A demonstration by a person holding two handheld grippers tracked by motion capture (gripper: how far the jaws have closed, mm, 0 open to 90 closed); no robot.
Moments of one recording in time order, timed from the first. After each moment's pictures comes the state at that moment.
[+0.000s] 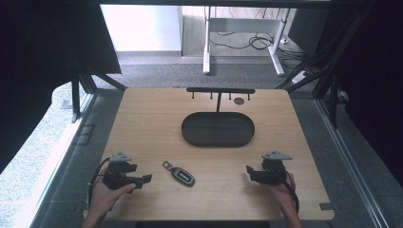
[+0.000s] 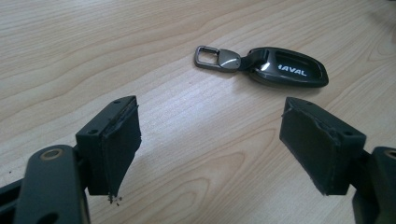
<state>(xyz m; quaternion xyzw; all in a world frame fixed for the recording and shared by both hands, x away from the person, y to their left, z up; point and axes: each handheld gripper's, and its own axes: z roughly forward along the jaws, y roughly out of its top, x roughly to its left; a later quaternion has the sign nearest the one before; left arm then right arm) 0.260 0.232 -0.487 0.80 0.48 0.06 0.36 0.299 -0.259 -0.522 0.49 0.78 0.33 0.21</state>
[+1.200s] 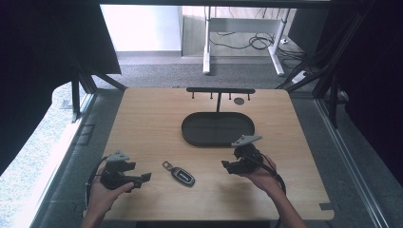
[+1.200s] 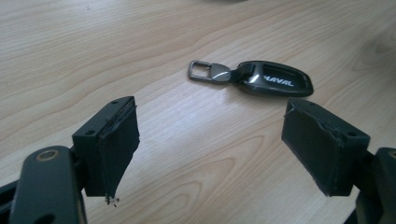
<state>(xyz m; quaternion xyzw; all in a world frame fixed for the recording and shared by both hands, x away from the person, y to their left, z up) 0.253 0.230 -0.470 0.80 0.47 0.07 0.37 0.311 -0.171 -0.447 0.38 0.86 0.31 0.14</state>
